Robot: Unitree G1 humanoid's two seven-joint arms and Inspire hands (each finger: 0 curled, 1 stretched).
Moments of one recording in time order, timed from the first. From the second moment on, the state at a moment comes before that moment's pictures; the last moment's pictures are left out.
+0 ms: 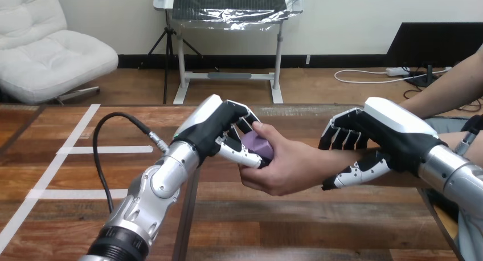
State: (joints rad) left arm -0.59 0.18 -0.26 0.71 0.40 -0.17 -0.14; right arm -0.29 -0.67 0.13 0.24 -0.38 -0.27 0.37
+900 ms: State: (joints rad) left arm -0.49 0.23 -0.26 0.51 0.40 -0.11 -0.21; right arm -0.28 -0.68 0.10 0.21 -0.36 -0.29 0.40
